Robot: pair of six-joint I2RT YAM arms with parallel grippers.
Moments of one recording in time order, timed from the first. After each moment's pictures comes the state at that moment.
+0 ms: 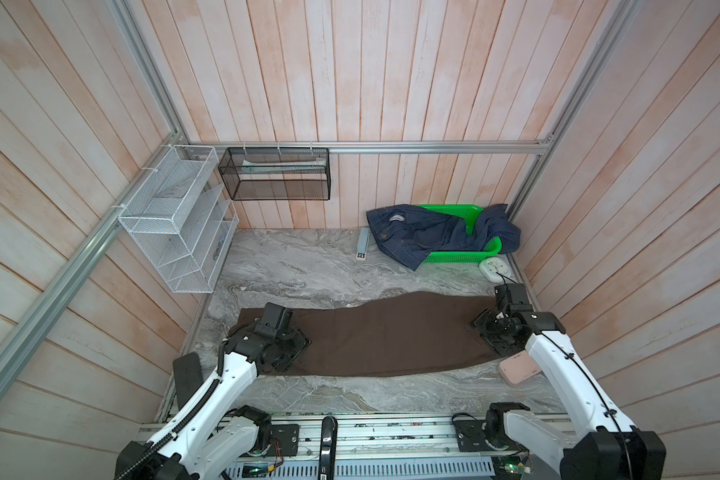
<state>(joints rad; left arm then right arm) -0.34 0.97 0.69 -0.81 0.13 -1.09 0.04 1.05 0.83 -0.92 0.00 0.90</state>
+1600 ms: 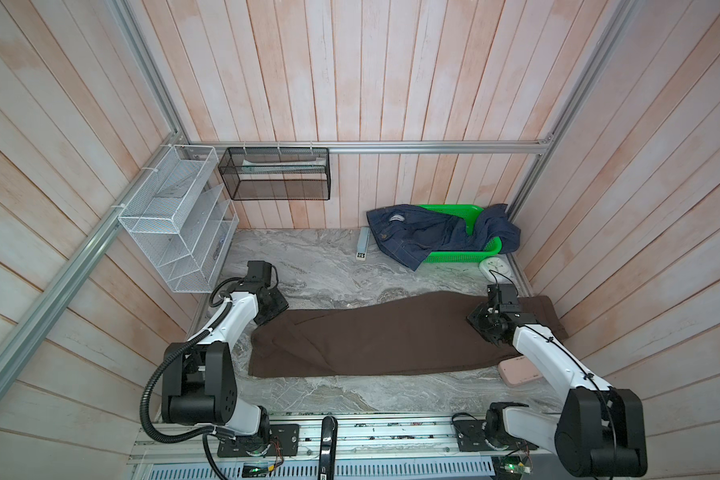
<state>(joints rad) -0.01 1.53 1.03 -0.68 0.01 -0.61 0.06 1.20 0.68 -0.51 0.02 0.84</state>
